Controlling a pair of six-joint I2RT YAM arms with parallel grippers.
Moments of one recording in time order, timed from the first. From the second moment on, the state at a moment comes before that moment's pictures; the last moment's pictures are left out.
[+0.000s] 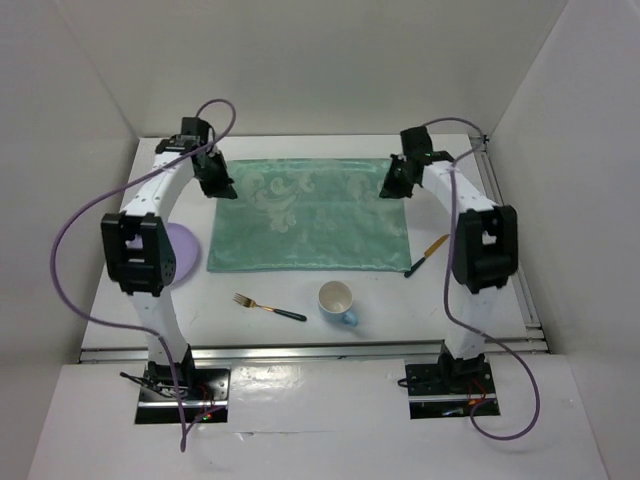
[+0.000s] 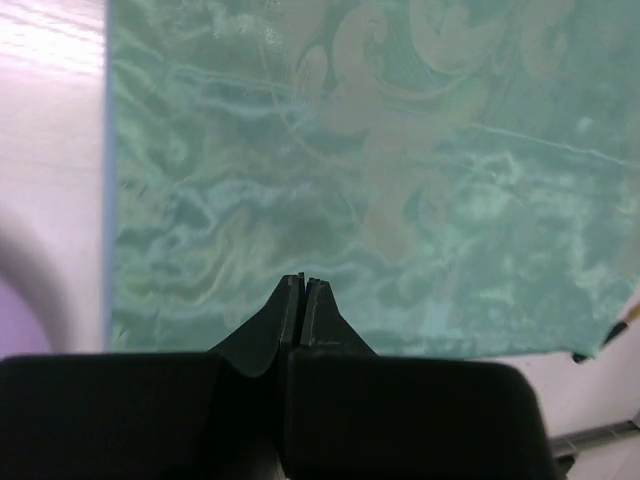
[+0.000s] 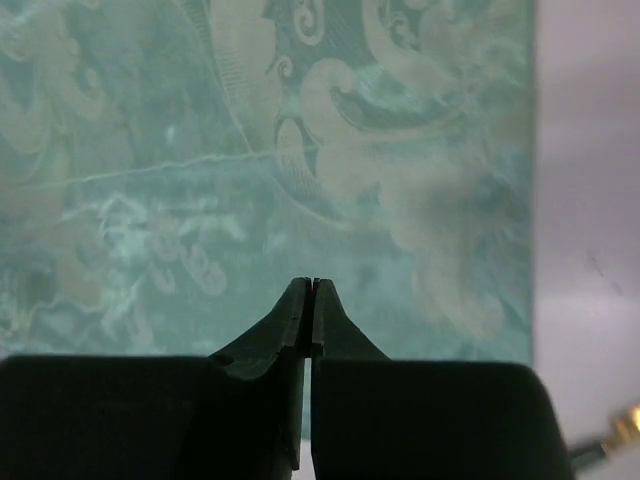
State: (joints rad) left arm -0.01 1.90 1.75 -0.89 0.21 -0.43; right arm 0.15 1.88 1.55 -0.59 -0.11 0.49
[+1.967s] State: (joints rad) left arm -0.06 1.66 1.60 -0.95 0.04 -0.45; right arm 0.65 1.39 1.19 -0.70 0.00 0.59
